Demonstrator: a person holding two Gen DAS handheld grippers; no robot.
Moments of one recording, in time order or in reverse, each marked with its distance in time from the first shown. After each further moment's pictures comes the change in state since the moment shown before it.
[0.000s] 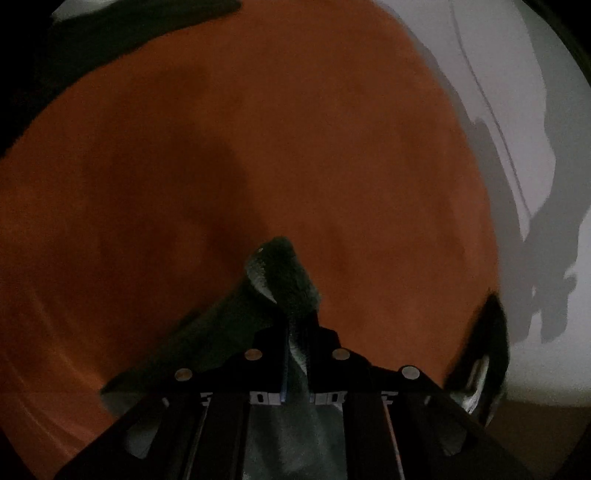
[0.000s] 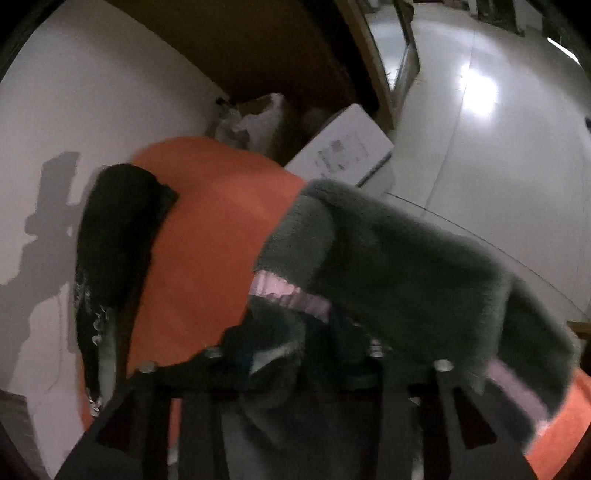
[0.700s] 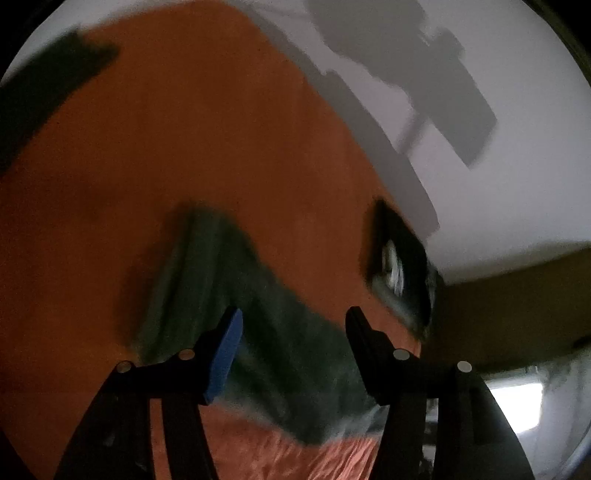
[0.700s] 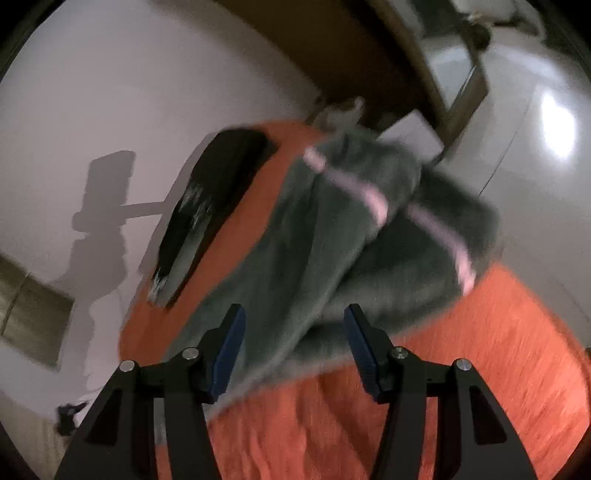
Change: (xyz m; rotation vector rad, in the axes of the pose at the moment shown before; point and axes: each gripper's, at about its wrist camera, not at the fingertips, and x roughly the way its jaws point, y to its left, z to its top) left arm -0.102 0.062 -0.077 0.385 0.109 -0.371; right arm -0.146 -0.101 -0.150 -0.208 0.042 0.385
